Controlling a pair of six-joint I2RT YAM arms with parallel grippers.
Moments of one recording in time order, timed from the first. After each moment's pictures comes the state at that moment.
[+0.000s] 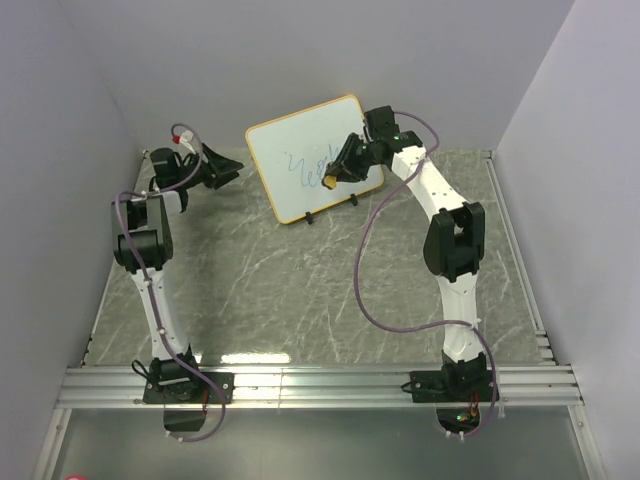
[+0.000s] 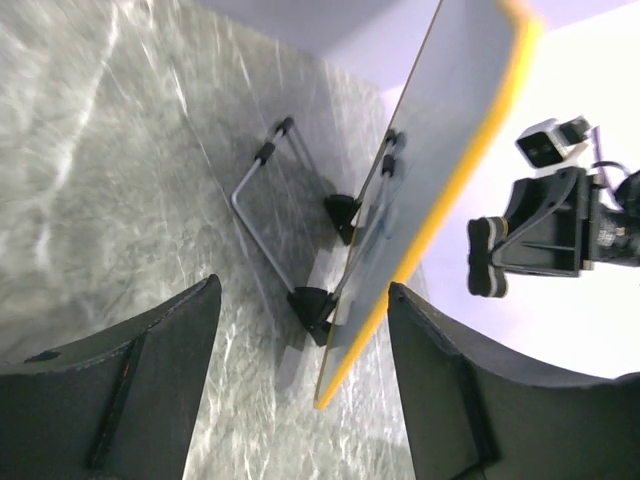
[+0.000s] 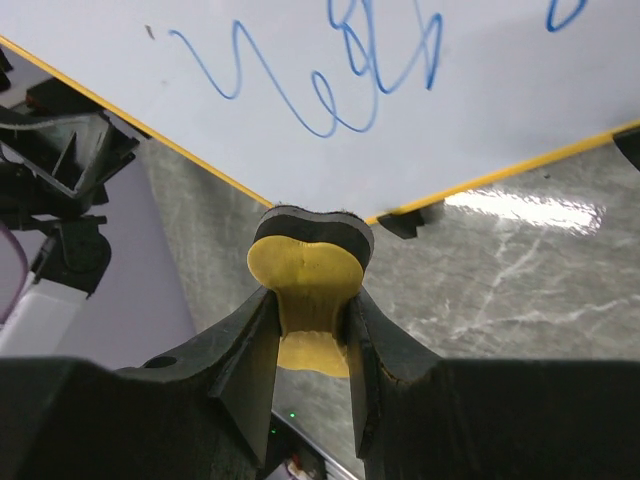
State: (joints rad) left arm 0.16 2.32 1.55 0.57 1.03 -0.90; right arm 0.33 2.25 2.16 -0.76 -0.43 0.77
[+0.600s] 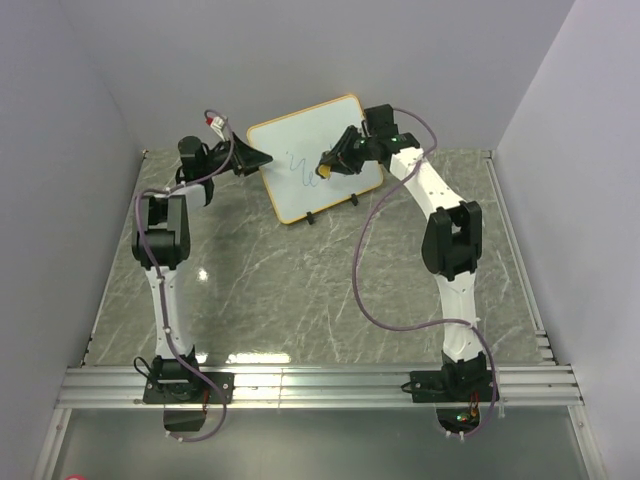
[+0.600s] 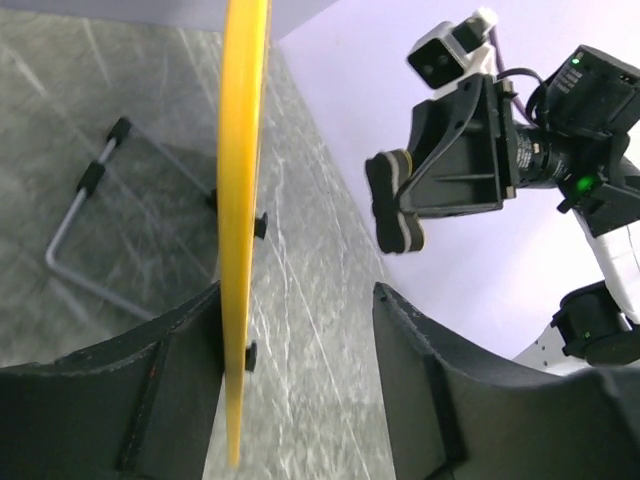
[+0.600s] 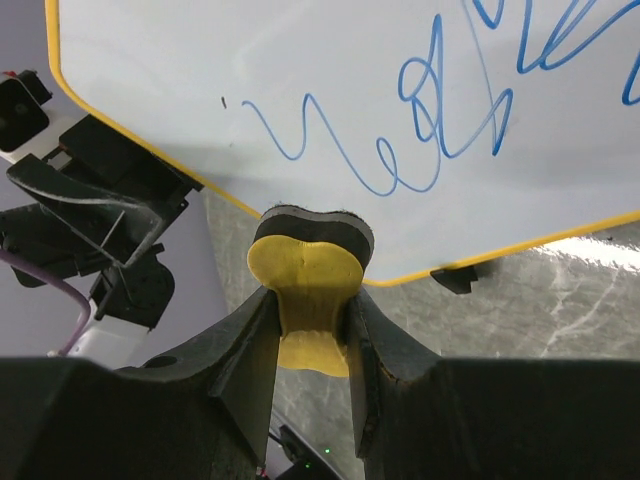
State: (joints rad) left arm 0.03 2.32 1.60 0.80 1.12 -1.07; right arm 0.33 2.26 2.16 -0.59 -0.46 0.87
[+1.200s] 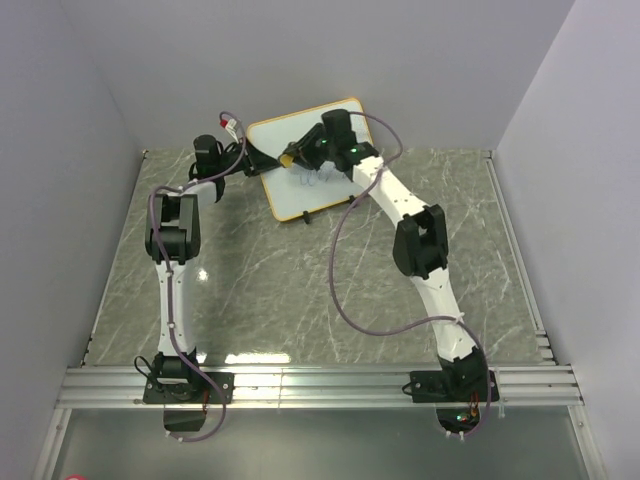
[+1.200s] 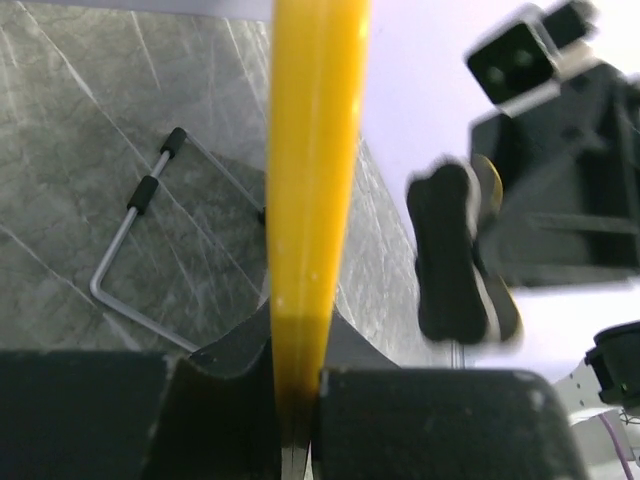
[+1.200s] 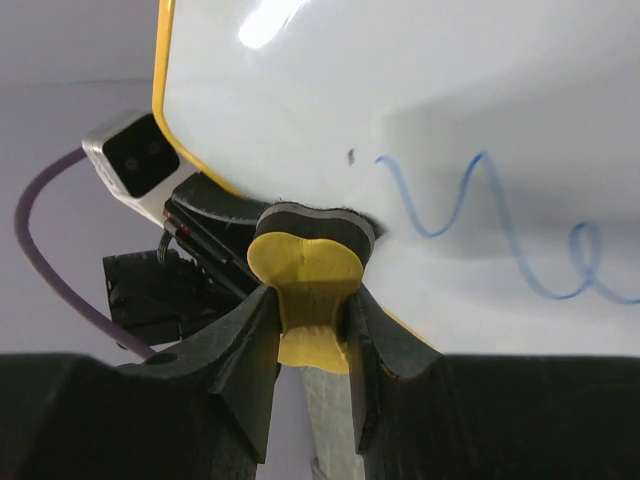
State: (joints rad) left arm -0.03 2.47 1.80 0.63 1.08 -0.95; right arm 0.47 2.48 2.39 -0.40 -0.27 1.17
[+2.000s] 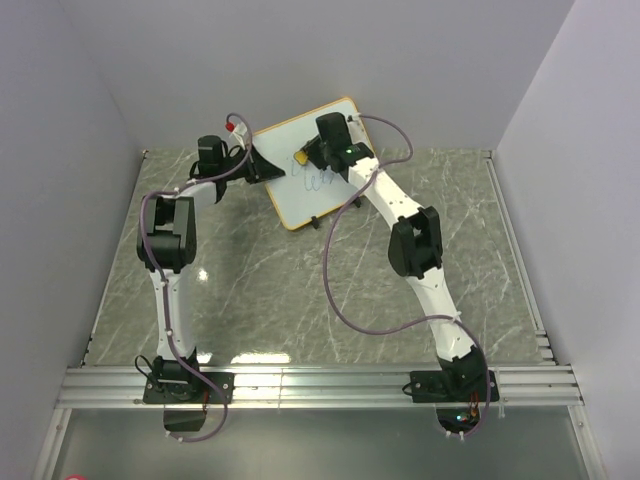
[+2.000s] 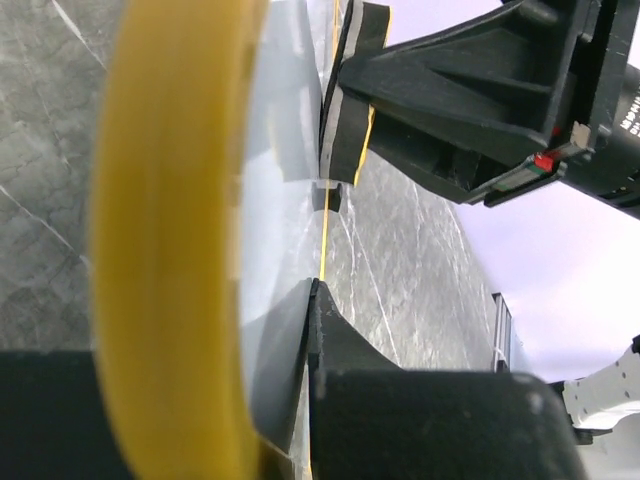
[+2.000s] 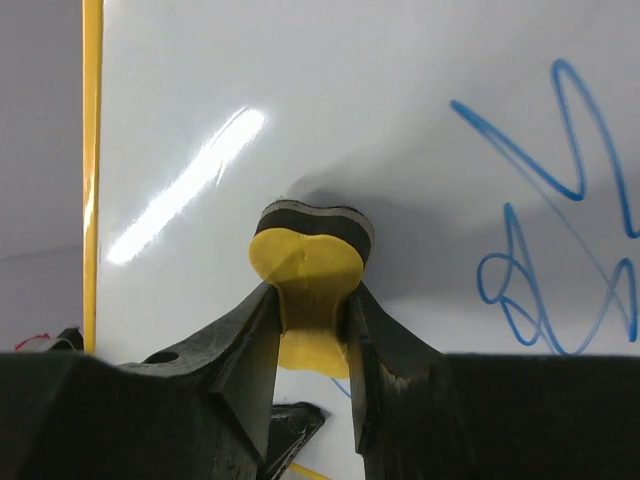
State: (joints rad) left arm -0.07 2.29 1.64 0.37 1.01 -0.64; right arm 0.51 2.54 2.49 -0.52 0.16 1.19
